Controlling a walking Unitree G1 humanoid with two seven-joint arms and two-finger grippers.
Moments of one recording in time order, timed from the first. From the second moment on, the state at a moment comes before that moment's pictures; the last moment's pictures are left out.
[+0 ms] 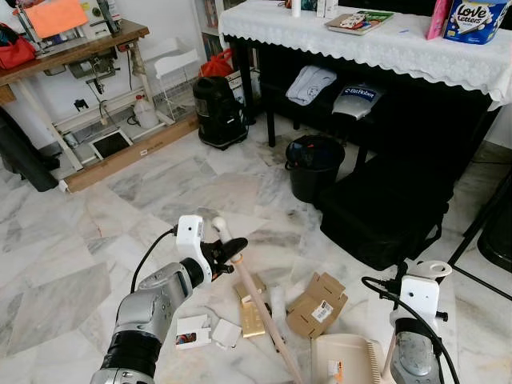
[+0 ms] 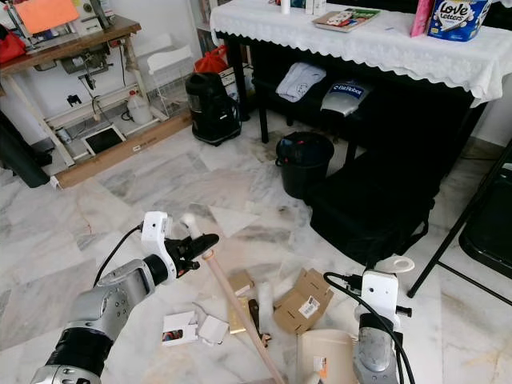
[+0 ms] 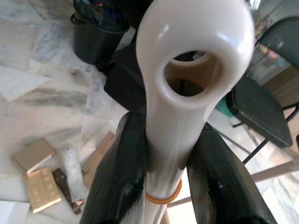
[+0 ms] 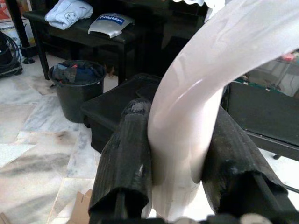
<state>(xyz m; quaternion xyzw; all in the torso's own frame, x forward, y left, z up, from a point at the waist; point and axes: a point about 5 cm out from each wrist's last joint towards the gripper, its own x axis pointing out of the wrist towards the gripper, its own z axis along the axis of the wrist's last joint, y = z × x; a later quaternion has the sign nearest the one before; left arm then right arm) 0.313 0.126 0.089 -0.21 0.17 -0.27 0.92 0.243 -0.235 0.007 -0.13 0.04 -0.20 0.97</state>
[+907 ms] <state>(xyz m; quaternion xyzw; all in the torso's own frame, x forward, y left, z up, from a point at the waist) 0.332 0.173 0.134 -0.26 -0.03 -0.10 0.96 0.246 -0.228 0.007 -0.05 0.04 -0.16 0.99</state>
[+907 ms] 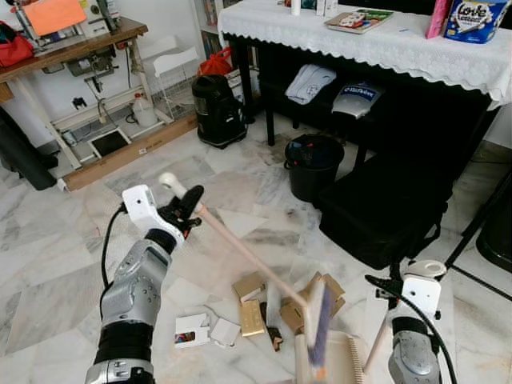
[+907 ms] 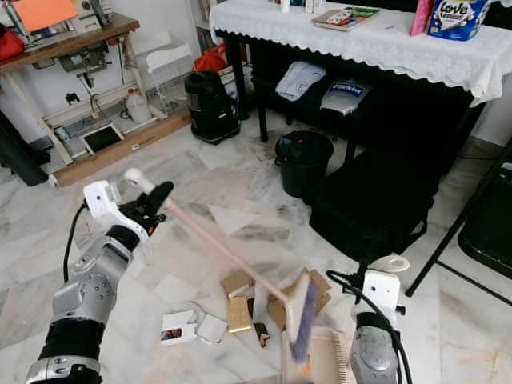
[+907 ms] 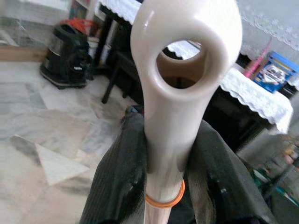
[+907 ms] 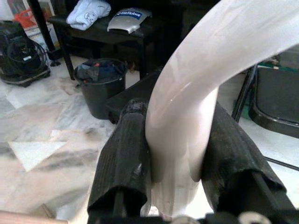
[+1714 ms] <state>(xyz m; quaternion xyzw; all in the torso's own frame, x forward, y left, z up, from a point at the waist) 0.336 0.206 0.135 -0.14 -0.08 0.05 0.99 0.249 -0.224 0.013 0.00 0.02 -0.14 0.99</state>
